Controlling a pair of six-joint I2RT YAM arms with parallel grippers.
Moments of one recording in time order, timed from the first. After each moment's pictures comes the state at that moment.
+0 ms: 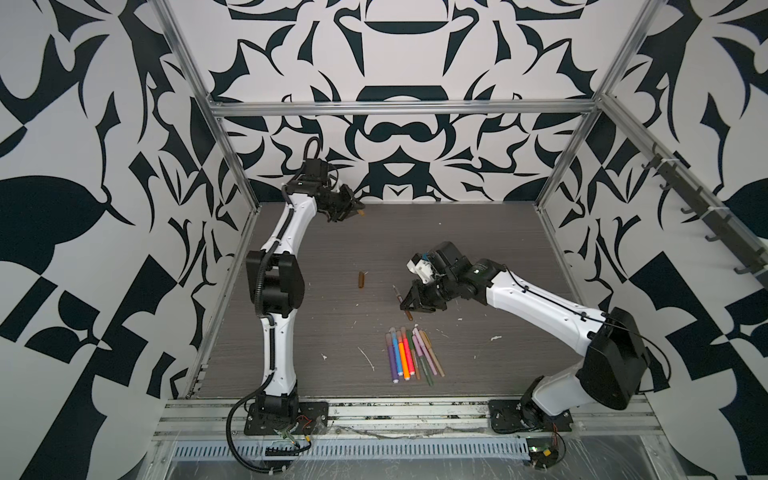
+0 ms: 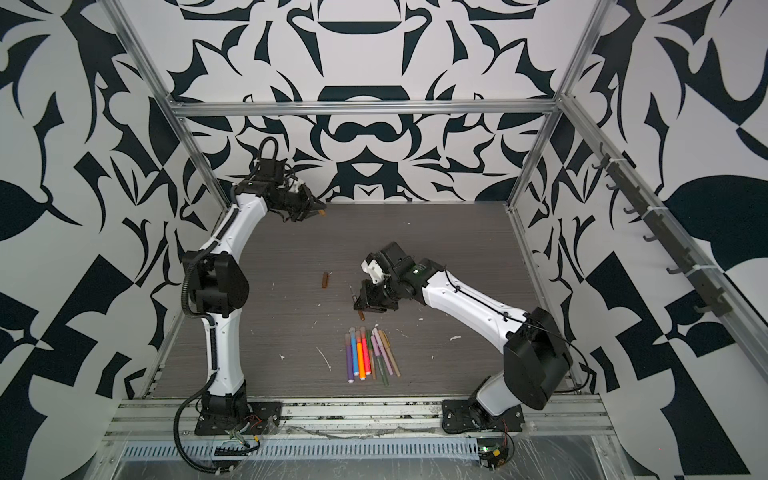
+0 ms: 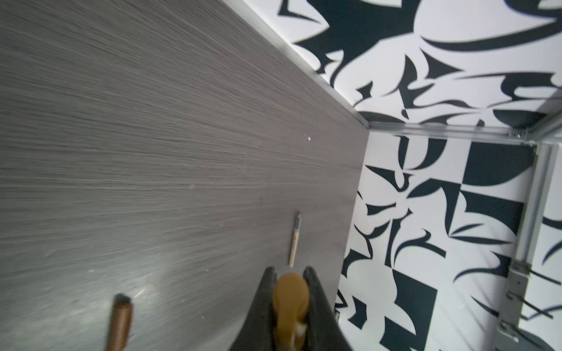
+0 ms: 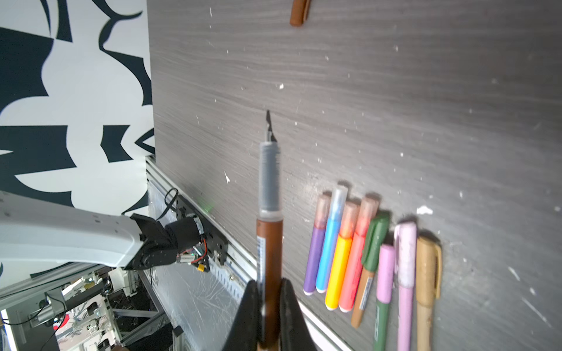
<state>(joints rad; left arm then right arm) -0.15 2.22 2.19 -0.88 0.65 -0.72 0.71 1.49 1.16 -0.65 -0.53 0.71</state>
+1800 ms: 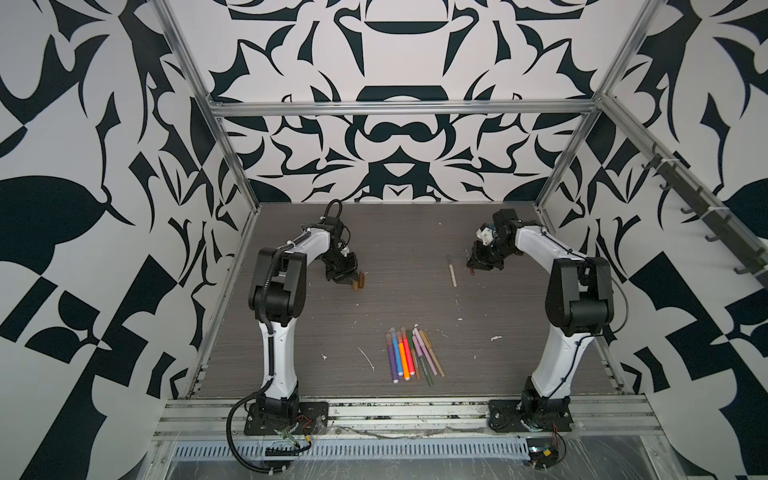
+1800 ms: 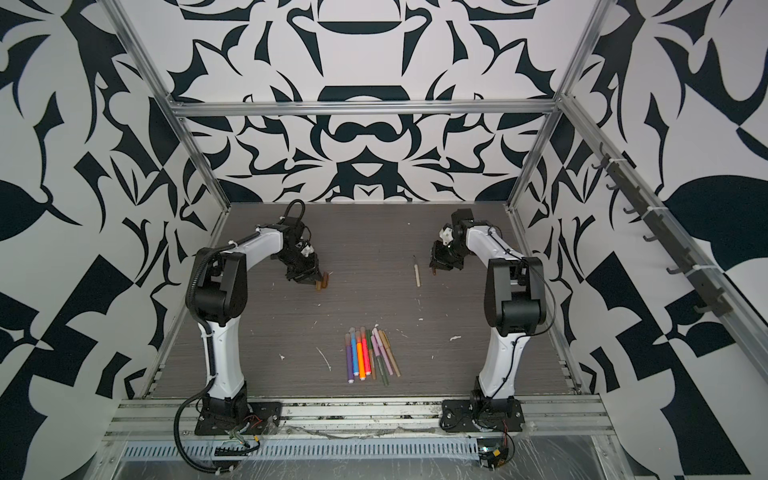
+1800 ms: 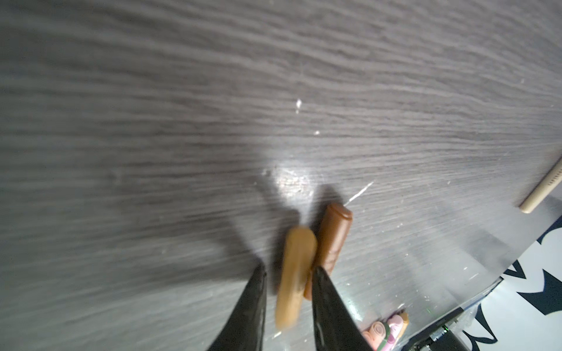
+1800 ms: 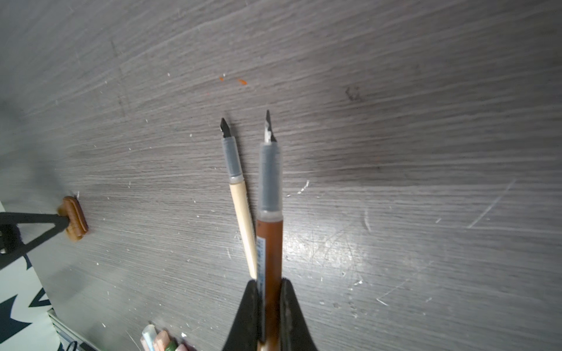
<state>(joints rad) -0.23 2.12 1.55 -0.92 0.42 -0.37 0.05 1.94 1.46 -0.83 -0.42 0.26</state>
